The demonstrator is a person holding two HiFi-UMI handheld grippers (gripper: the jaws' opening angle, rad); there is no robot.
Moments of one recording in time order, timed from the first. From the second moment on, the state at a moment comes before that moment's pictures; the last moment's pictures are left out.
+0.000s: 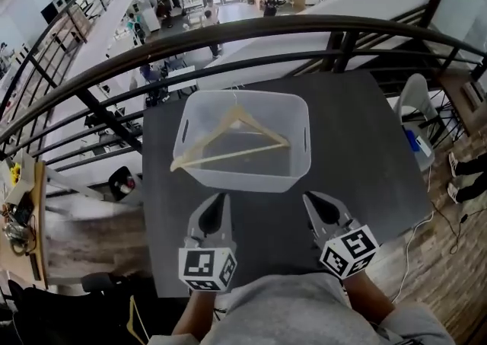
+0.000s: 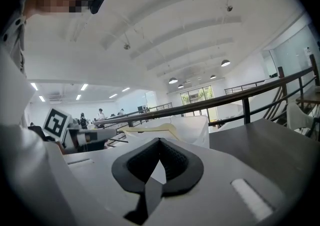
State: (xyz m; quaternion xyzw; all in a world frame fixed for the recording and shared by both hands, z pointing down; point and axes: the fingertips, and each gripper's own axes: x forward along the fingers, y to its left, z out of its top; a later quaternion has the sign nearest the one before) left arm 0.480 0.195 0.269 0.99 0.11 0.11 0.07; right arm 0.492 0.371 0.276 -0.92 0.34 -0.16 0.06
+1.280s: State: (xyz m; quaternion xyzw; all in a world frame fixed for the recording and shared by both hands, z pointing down) left arm 0.312 0.135 0.309 0.96 -0.19 0.18 0.03; right arm 0.391 0.219 0.296 -0.73 0.65 -0.20 0.07
